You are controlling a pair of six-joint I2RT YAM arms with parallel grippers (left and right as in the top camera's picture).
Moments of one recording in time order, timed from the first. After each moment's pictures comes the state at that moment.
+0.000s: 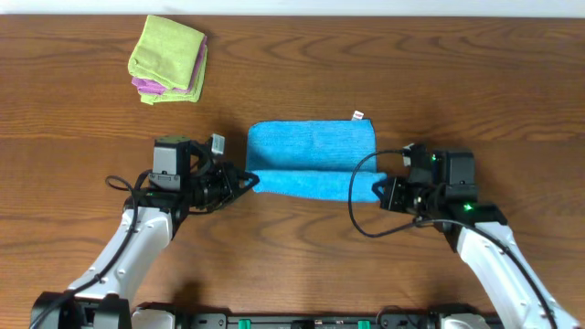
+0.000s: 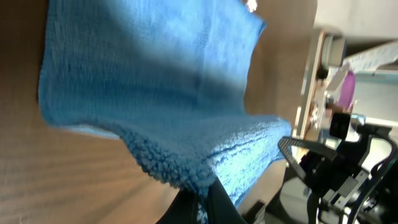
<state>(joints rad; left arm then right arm) -0.11 1.36 0.60 -0.13 0.80 -0.72 0.07 1.24 0.59 -0.34 -0.49 0.35</state>
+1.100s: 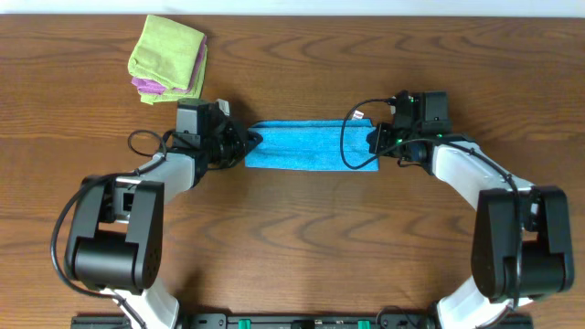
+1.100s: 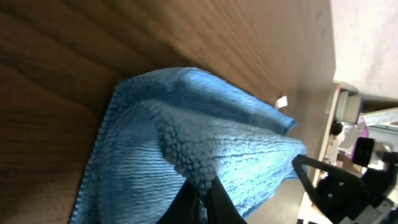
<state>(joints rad) -0.13 1.85 0.86 0.15 0.66 -0.85 0.08 1.81 0.98 -0.19 -0.38 0.30</state>
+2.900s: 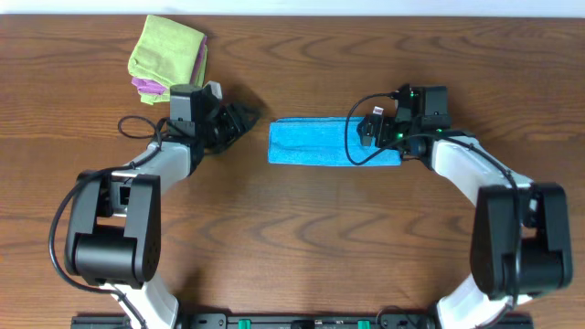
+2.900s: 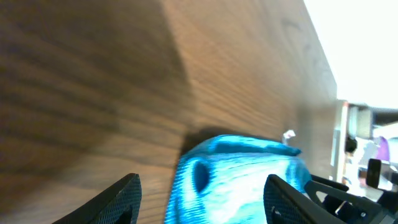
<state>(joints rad) -0.10 1.88 0.96 0.15 0.62 -0.77 0.08 1.80 1.01 -0.20 -0.27 0.26</state>
